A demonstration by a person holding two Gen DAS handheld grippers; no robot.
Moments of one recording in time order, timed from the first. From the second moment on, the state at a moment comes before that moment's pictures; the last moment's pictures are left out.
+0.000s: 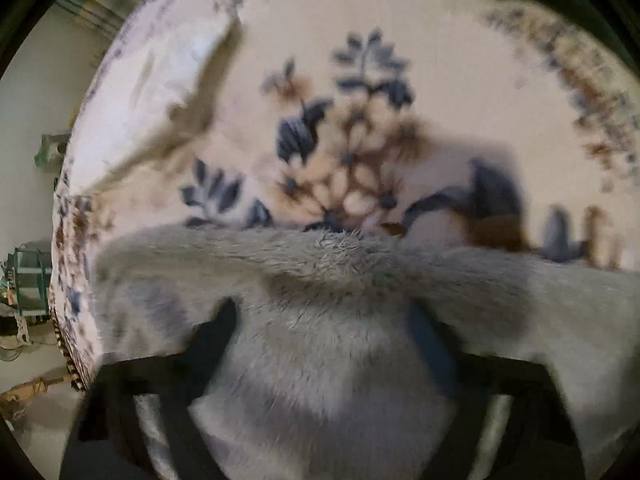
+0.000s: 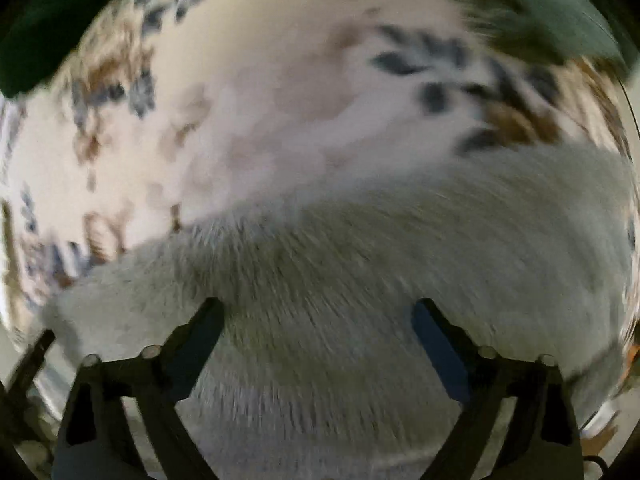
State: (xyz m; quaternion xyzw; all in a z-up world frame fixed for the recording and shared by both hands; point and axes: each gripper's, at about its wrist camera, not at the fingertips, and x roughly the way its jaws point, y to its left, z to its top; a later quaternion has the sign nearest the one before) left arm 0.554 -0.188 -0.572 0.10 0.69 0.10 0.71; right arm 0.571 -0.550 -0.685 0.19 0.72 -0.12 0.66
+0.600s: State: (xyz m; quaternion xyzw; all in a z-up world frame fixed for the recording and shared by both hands) left arm 0.613 -0.190 -0.545 0.00 0.62 0.04 0.78; right arm 0.636 -0.592 -0.642 0.16 0.66 -0.11 0.72
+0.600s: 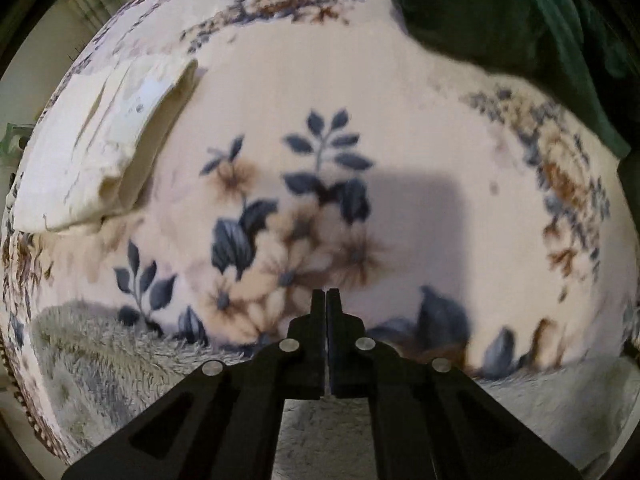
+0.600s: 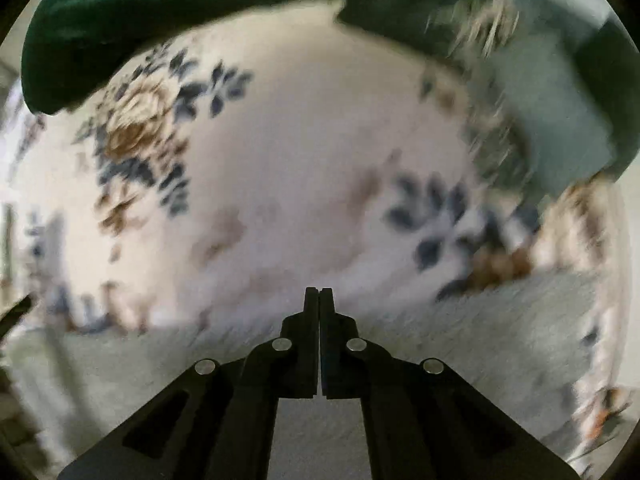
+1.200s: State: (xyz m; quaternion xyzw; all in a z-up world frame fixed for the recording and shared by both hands) left arm 0.420 -0.277 -0.550 -0.02 0.69 -0.03 0.72; right arm 0.239 -0.834 -0.658 0.35 0.68 -0.31 0.57
